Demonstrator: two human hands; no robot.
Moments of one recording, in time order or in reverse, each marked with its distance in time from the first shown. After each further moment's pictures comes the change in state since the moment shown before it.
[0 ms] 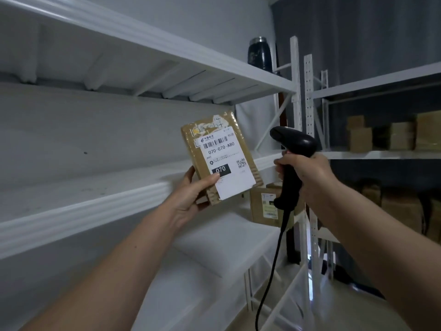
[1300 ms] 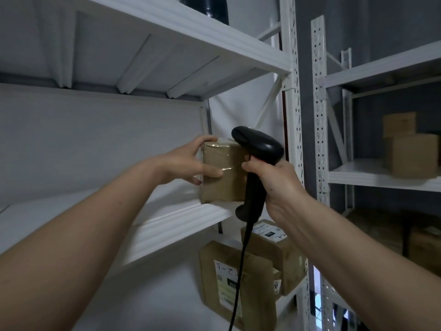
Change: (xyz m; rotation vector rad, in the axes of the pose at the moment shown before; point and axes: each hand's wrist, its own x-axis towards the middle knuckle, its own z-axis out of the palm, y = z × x) left_hand 0.446 -0.052 0.161 0.944 -0.136 0.041; right_hand 0.434 0.070 -0.048 0.087 -0.288 0.042
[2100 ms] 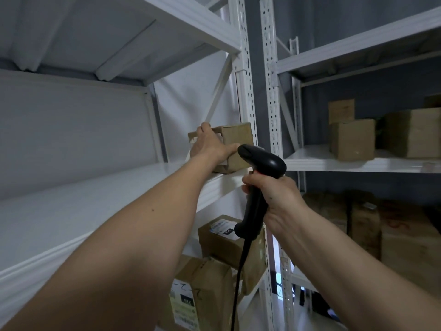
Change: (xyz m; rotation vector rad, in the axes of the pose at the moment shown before) left_hand 0.193 0.010 0.138 0.273 0.441 0.030; right_hand 0.050 0.033 -0.084 0.082 0.336 0.086
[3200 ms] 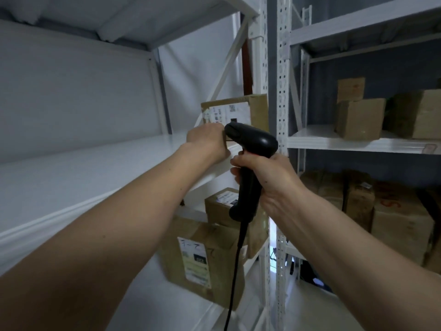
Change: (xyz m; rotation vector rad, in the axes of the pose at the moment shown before) left_hand -0.069 -0.032 -0.043 0.577 -0.155 0.204; right_hand -0.043 0.022 0.032 -0.127 -0.087 0.012
